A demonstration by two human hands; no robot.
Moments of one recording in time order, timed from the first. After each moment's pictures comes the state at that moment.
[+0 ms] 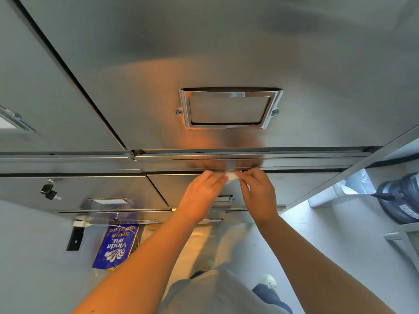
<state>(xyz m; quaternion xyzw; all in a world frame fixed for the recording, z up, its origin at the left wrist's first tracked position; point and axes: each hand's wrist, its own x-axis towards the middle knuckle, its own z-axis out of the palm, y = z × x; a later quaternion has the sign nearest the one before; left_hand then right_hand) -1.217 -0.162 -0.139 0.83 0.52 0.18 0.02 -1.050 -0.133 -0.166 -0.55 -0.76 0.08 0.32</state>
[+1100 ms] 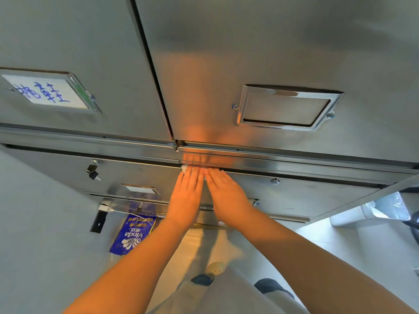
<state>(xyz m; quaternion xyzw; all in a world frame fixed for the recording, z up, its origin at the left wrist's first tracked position) -1.302 -0.206 -0.160 0.72 0.69 0.01 -0.04 -1.173 -0.158 -0.144 -0.36 -0.93 0.09 0.02</state>
